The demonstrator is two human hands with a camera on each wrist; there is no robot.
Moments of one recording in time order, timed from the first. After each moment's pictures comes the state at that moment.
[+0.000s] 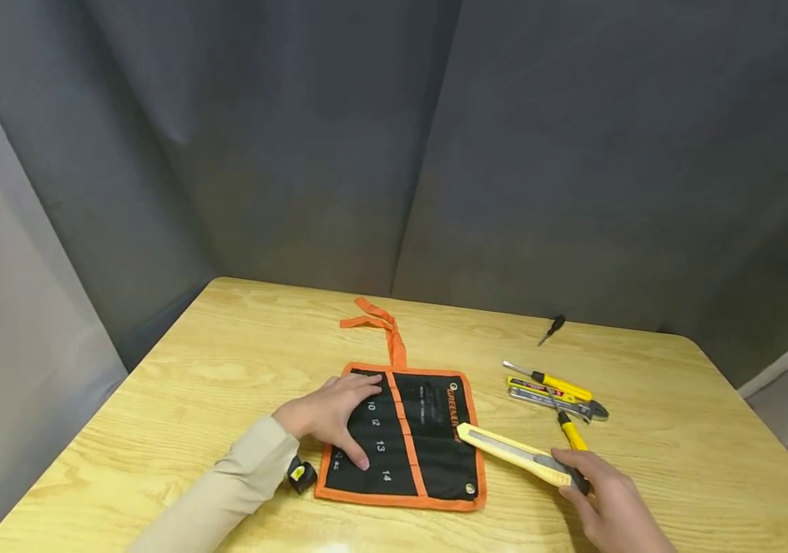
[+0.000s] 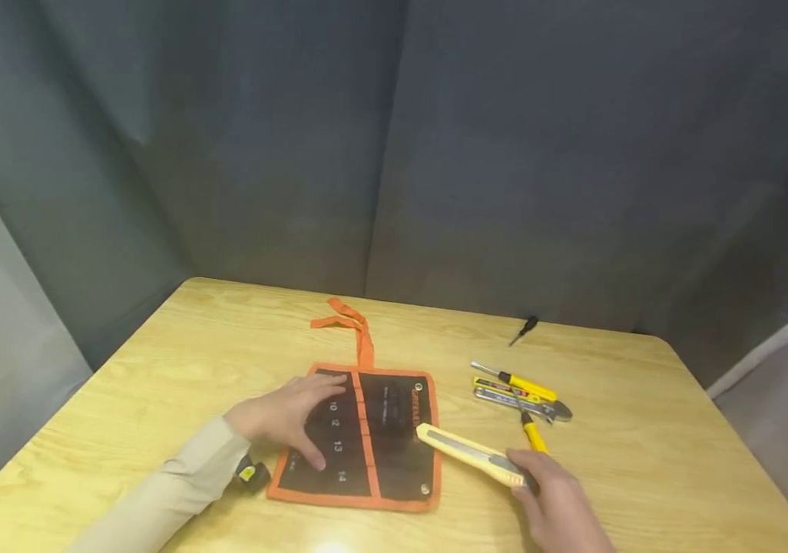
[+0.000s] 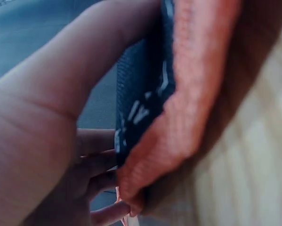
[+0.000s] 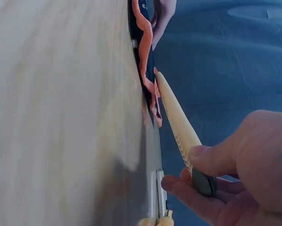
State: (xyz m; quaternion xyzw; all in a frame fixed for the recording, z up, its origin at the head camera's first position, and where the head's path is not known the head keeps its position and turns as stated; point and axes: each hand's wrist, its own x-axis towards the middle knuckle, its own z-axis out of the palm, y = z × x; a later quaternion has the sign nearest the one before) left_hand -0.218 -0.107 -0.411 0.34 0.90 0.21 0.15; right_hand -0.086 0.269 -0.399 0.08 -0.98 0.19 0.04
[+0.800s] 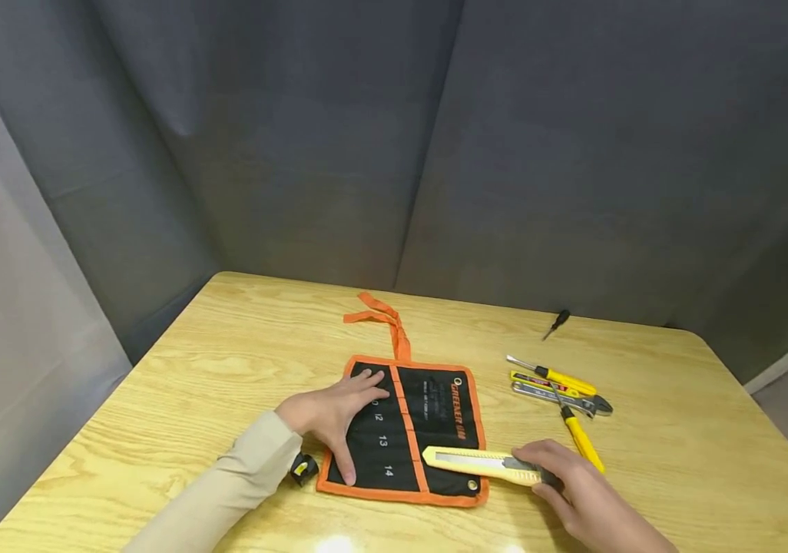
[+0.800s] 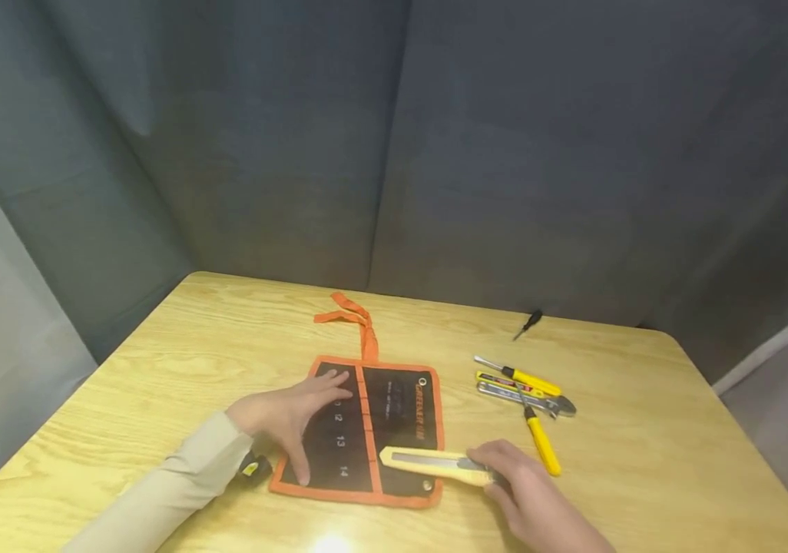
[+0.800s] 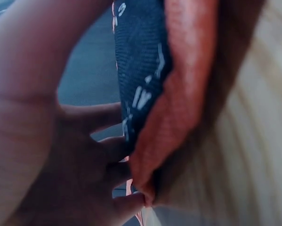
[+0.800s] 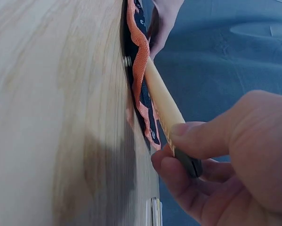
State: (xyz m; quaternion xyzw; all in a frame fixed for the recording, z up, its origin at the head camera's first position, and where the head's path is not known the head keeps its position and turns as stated) left_hand -0.209 -0.114 -0.396 0.37 0.88 0.18 0.22; right_hand -0.097 0.244 -0.388 0.18 -0.96 0.21 -0.06
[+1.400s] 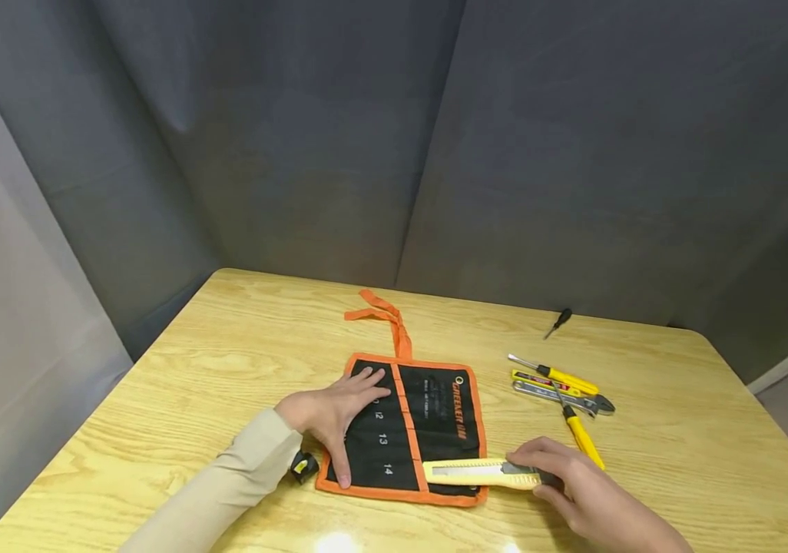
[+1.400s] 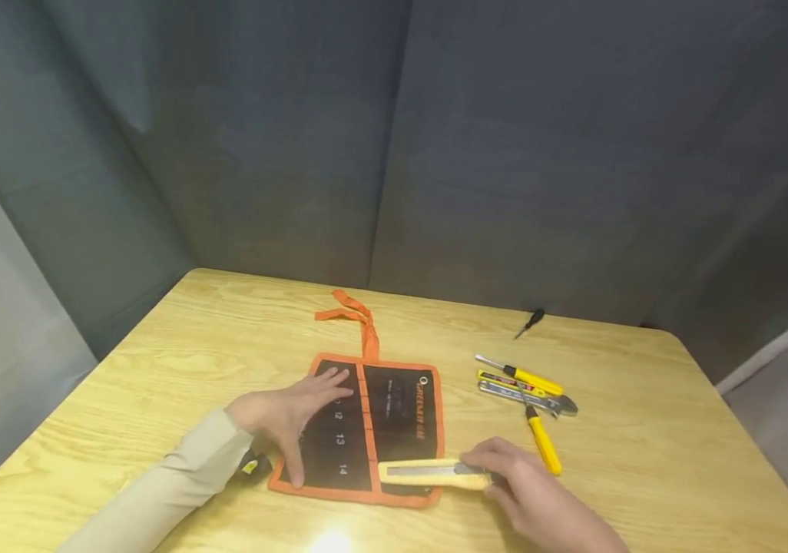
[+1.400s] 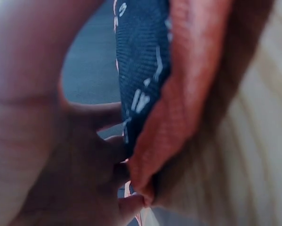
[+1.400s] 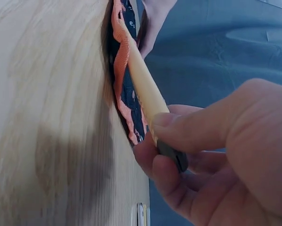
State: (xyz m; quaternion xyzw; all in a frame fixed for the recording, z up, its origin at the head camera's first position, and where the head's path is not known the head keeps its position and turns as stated) left_hand -0.211 -0.115 -0.395 0.39 0.87 0.17 0.23; right_hand -0.103 0.253 -0.380 0.30 -0.93 0.21 -0.05
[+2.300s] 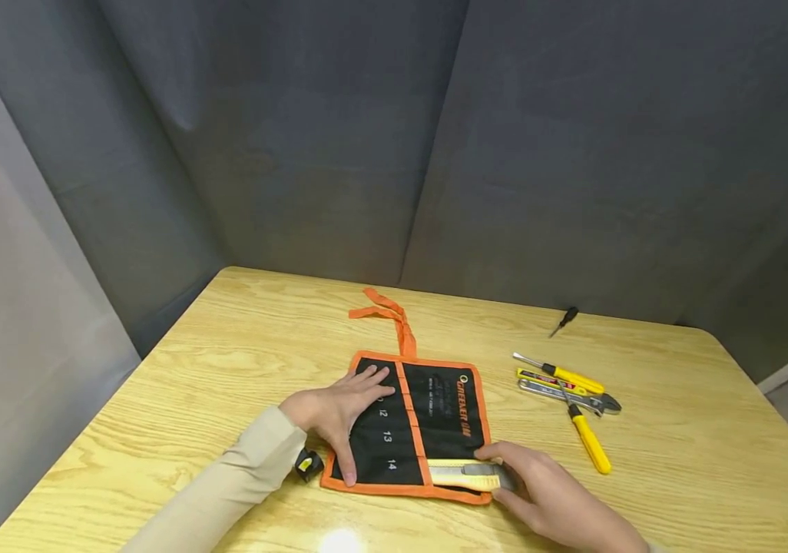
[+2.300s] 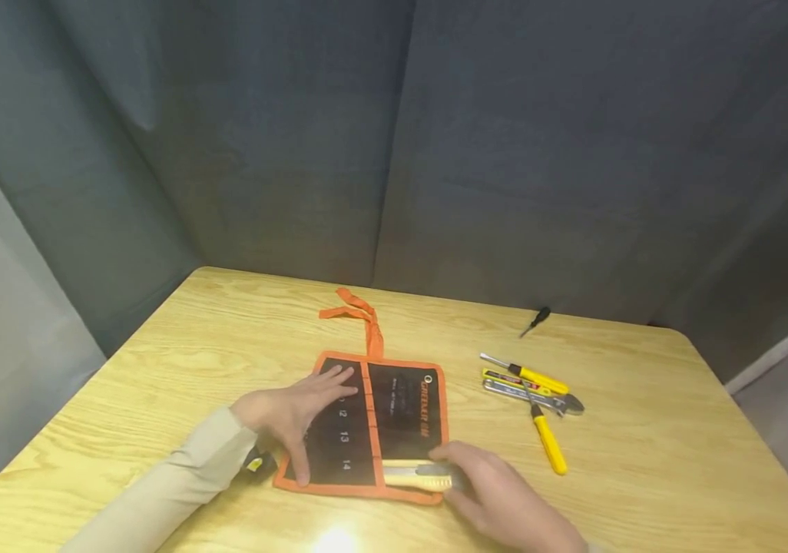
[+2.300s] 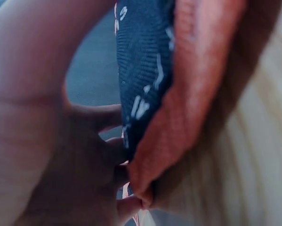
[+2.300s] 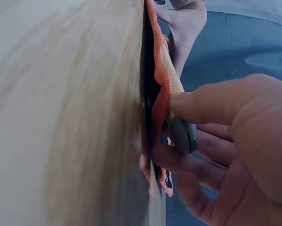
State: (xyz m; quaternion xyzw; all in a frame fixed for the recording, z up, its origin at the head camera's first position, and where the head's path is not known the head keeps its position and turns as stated) left_hand -0.211 -0.114 -0.399 0.39 0.88 0.16 0.23; right_hand -0.110 0.211 -0.394 0.28 -0.93 0.23 -0.09
